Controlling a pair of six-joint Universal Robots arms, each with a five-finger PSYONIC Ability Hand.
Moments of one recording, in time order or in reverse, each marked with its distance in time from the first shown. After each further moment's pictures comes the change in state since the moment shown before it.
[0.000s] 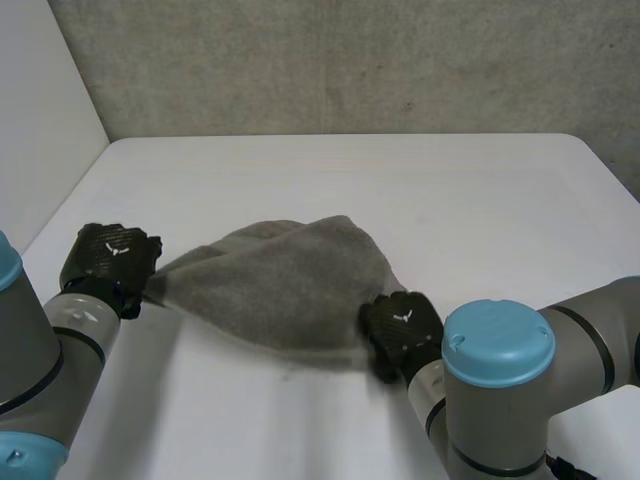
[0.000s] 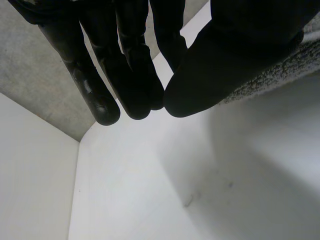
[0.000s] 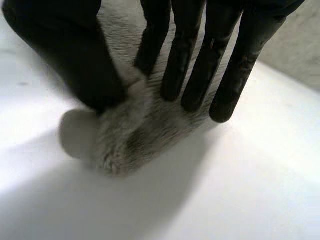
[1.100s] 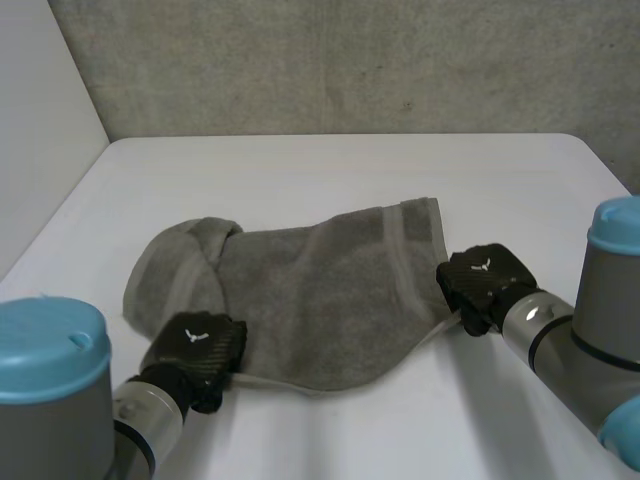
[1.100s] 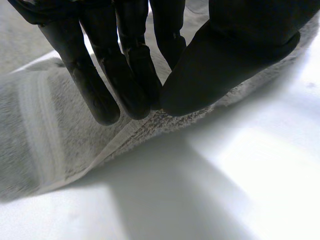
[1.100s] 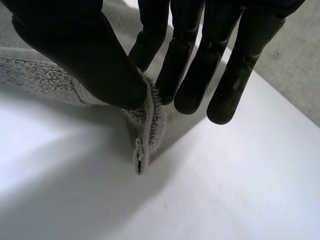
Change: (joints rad) left arm -0.265 -0.043 -0.048 -0.166 0.042 -0.376; right arm -0.338 -0.196 -0.004 0.269 -0.247 -0.321; left_hand 0.005 0.001 0.001 0.000 0.004; right_hand 0.237 0.216 0.217 0.220 0.221
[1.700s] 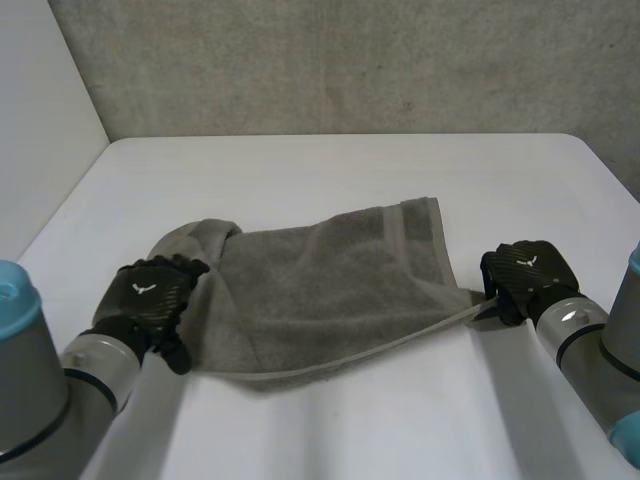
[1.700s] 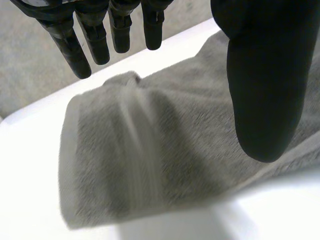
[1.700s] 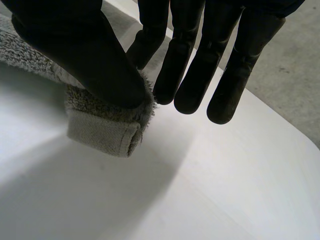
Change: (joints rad) left arm 0.229 0.063 -0.044 0.116 0.065 0.012; right arm -0.144 -0.005 0.145 -0.252 0.006 0.044; left_hand -0.981 -1.005 -1.005 -1.006 -0.992; right_hand 0.001 0.000 0.001 0.000 0.000
